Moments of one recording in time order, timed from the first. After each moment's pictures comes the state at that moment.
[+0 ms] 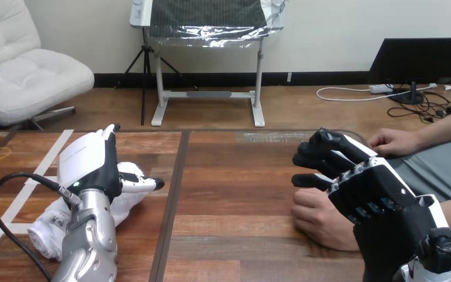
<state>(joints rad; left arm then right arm) -0.36 0.28 -0.19 0.48 0.68 0.32 0.23 0.64 -0.15 0.14 -0.49 0.28 -0.59 0.32</state>
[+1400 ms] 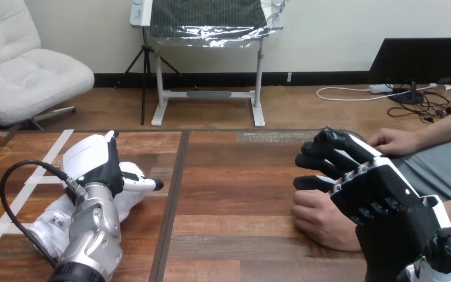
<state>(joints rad) -0.52 0.27 -0.23 0.76 0.66 0.32 0.24 0.64 -0.16 0.14 -0.49 0.31 -0.59 0.32</state>
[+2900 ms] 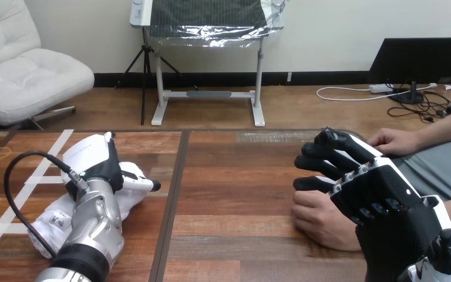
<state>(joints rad) -0.64 0.27 -0.26 0.96 0.63 0.31 0.25 0.64 -0.16 0.14 -0.49 0.32 -0.59 0.34</state>
